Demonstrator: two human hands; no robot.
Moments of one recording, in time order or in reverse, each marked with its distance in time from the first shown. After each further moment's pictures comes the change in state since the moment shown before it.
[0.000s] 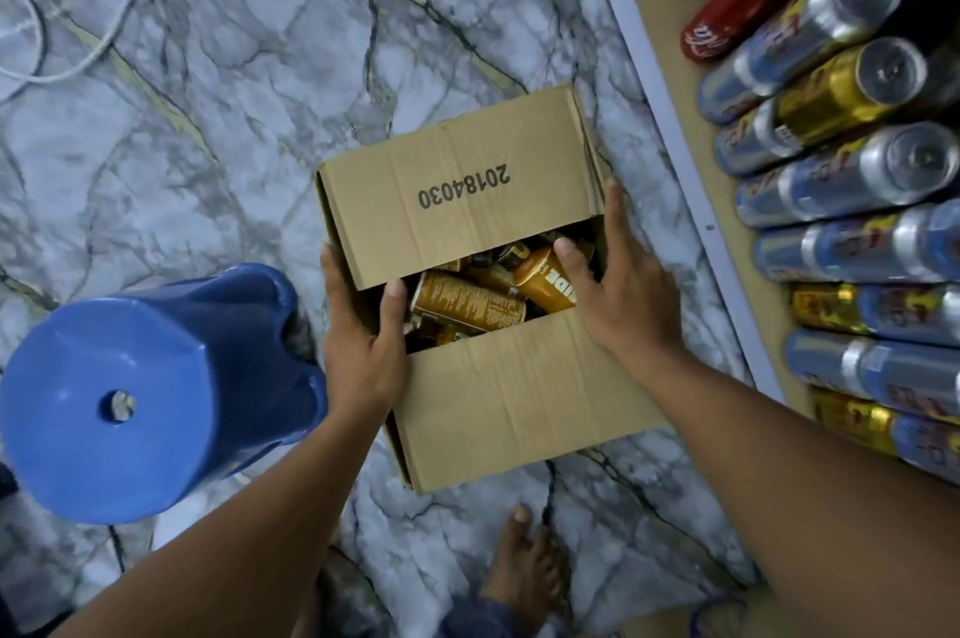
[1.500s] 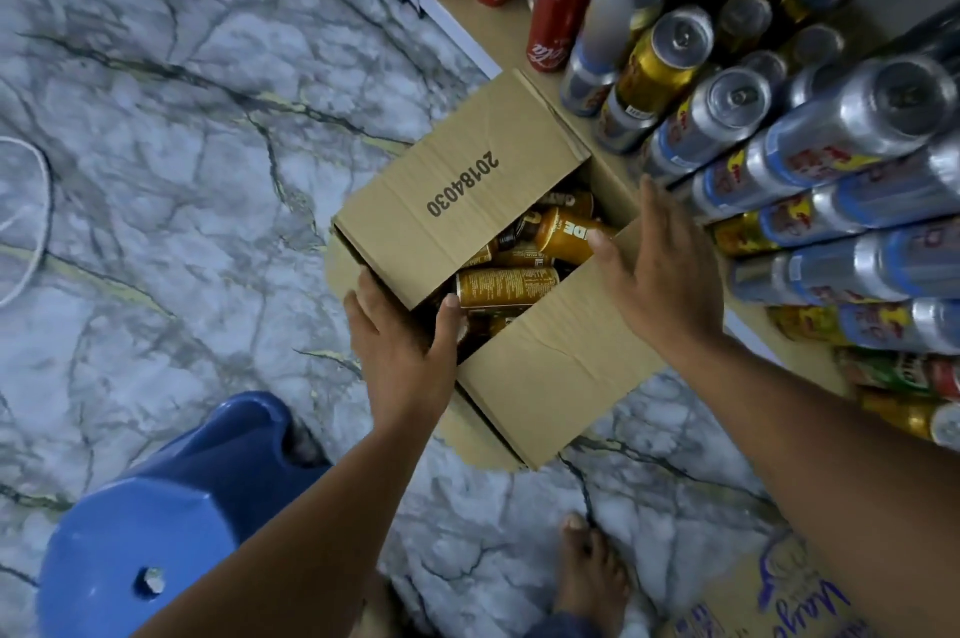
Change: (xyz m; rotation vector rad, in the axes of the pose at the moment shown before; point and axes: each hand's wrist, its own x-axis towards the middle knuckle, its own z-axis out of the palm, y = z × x) left_hand 0.005 0.075 0.051 0.250 -0.200 0.257; right_hand -0.022 0.062 -0.047 0.002 0.323 0.248
